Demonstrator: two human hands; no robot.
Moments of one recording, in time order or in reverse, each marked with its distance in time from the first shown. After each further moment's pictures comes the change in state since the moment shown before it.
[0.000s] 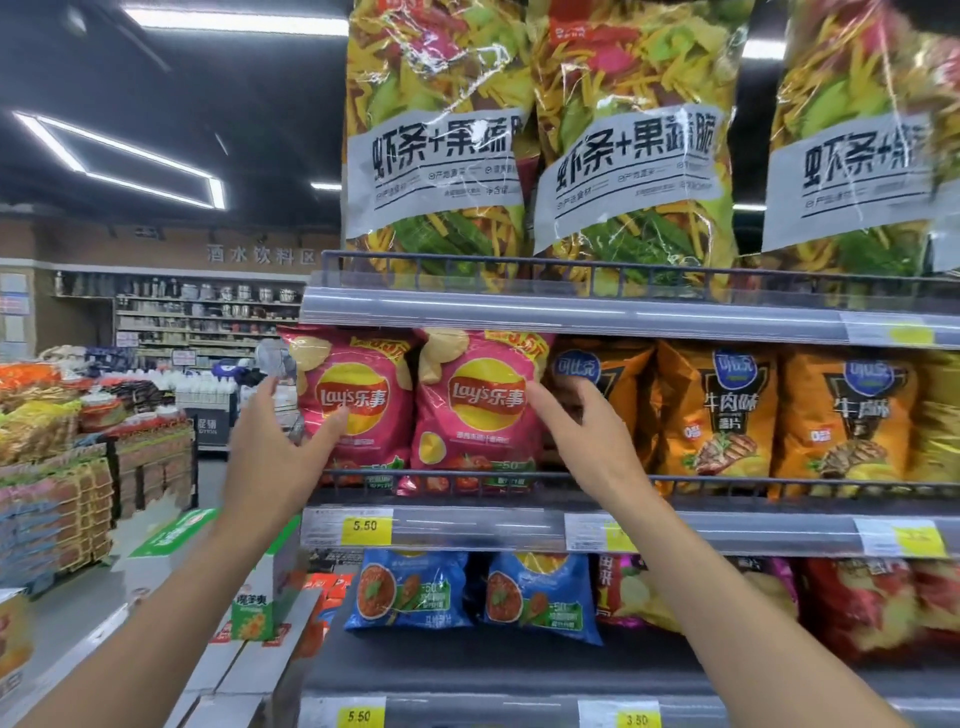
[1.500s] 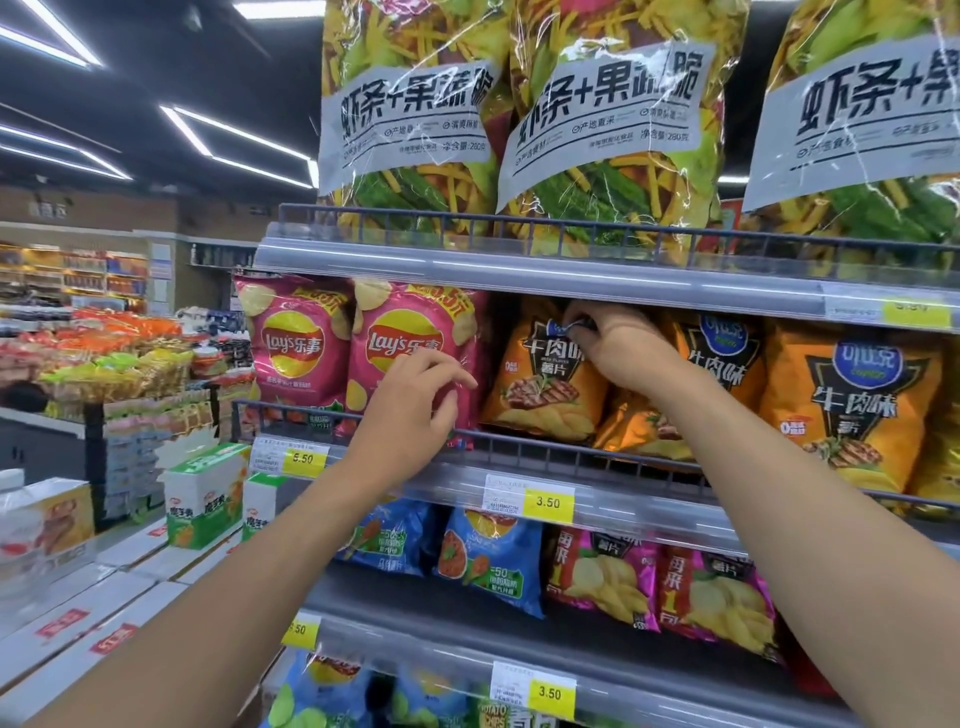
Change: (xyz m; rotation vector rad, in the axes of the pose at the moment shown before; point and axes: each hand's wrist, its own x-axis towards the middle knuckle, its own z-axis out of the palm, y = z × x) left_hand -0.072 0.116 0.134 0.228 -0.052 0.572; right_hand 0.110 0.037 -0.113 -0.634 -0.221 -0.375
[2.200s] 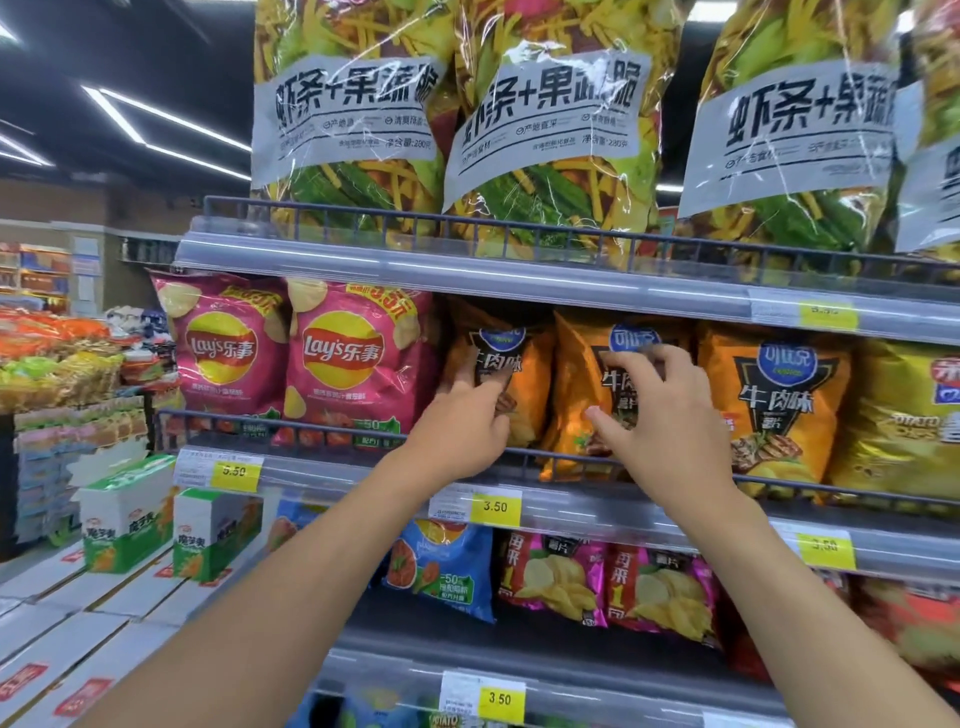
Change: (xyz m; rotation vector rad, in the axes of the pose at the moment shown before) left_hand 0.037 0.075 0.056 0.015 -0.504 -0.198; right_hand -0.122 0.036 -0.003 -0.200 0.348 0.156
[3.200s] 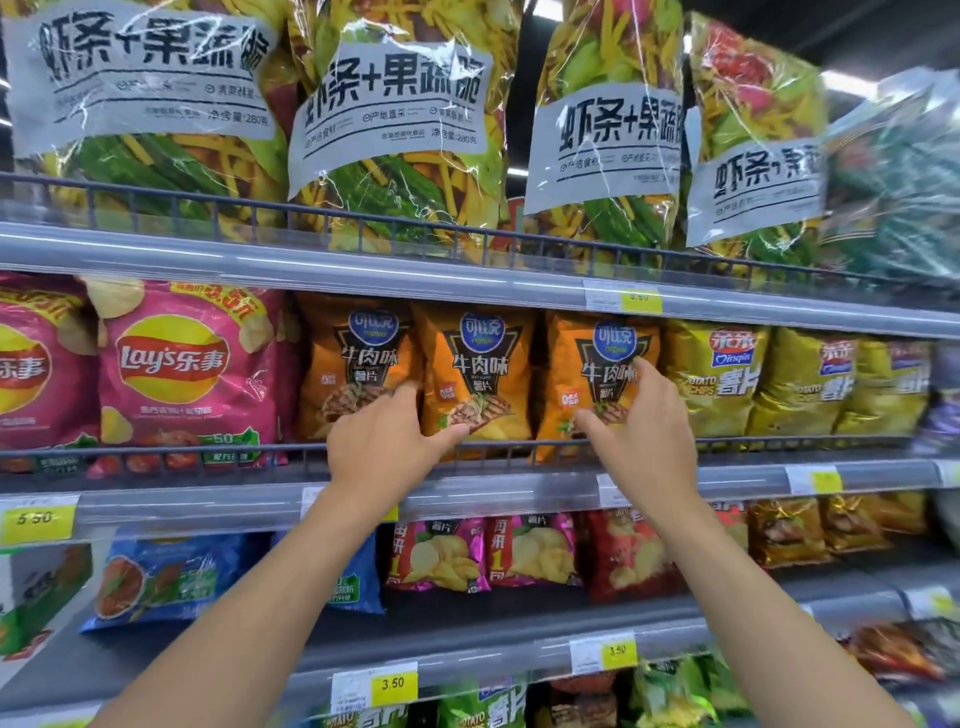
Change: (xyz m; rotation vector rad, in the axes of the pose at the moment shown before) left_hand -0.008 0.057 0.031 0.128 0.160 -0.051; right_hand -0.041 0.083 -0.046 0.010 0.086 0.421
